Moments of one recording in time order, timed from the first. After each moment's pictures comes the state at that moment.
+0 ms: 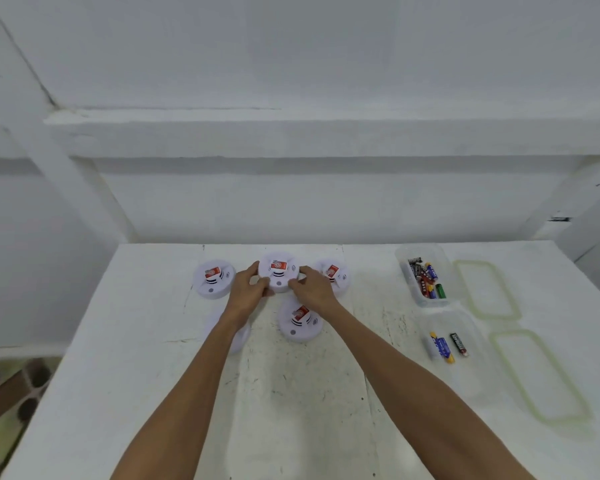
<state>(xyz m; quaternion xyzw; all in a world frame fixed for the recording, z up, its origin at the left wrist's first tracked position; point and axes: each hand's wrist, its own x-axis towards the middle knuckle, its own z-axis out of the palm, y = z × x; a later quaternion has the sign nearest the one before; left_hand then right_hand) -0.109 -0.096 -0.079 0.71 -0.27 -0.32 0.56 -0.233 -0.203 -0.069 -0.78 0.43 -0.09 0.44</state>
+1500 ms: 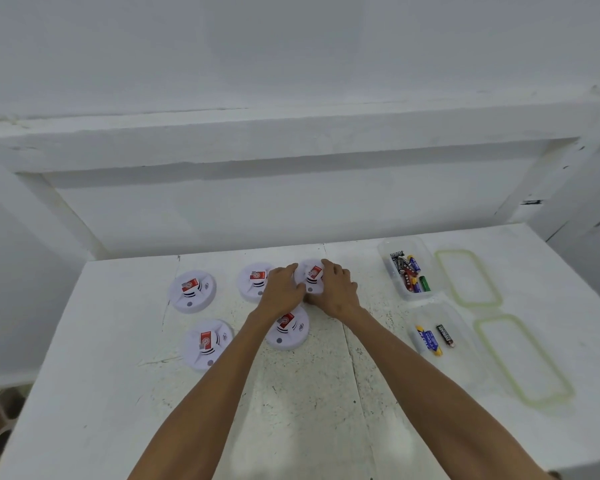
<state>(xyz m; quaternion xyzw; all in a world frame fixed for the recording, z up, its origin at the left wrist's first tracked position) -0.154 -0.178 -0.101 0.79 -0.46 -0.28 0.31 -0.283 -0.259 -0.108 -0.83 0.49 -0.09 0.25</state>
